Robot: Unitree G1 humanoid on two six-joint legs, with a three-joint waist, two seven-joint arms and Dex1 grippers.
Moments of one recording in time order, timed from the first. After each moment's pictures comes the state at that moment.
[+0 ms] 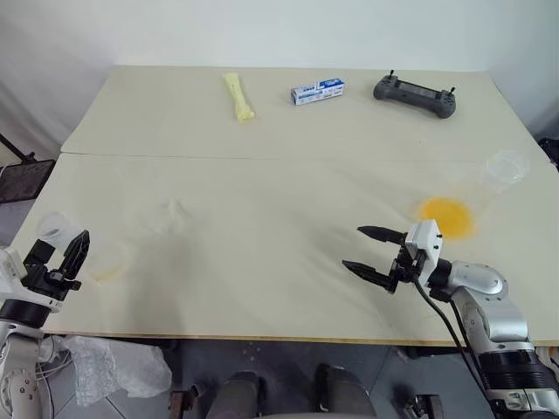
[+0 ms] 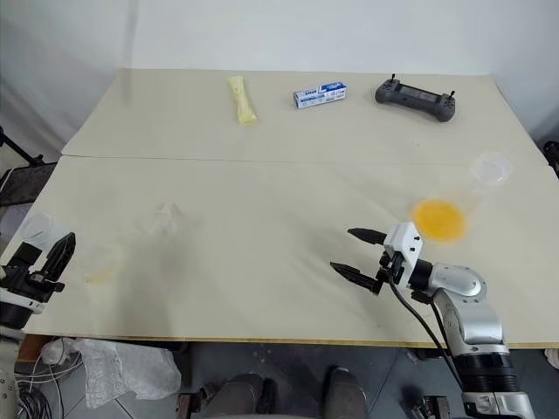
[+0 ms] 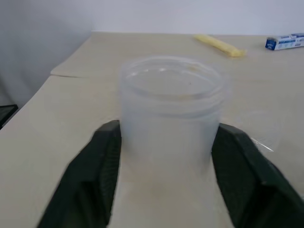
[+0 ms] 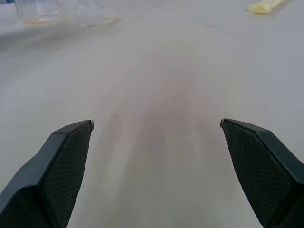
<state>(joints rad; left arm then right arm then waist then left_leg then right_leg) 0.16 0.52 0.68 -0.15 -0.61 0.17 -0.45 -0.21 -0.57 -0.08 0.04 0.42 0.07 1.08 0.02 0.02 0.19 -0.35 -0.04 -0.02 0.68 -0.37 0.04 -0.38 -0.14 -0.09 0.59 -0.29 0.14</state>
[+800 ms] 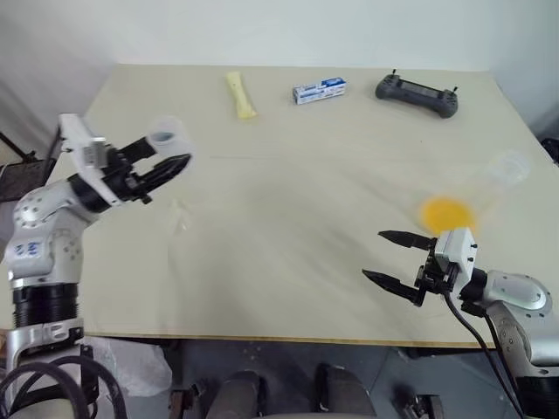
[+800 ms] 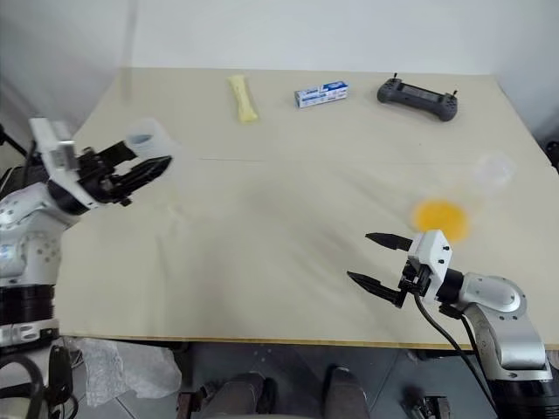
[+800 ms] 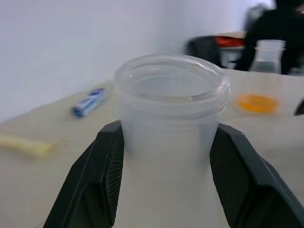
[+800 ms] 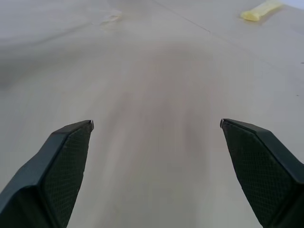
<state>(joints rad) -0.69 0.64 0.17 0.26 -0.56 0.20 -1.03 -0.02 -0.69 -0.20 -0.21 0.49 0.11 1.08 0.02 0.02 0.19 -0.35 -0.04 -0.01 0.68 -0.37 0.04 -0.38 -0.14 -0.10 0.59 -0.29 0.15</state>
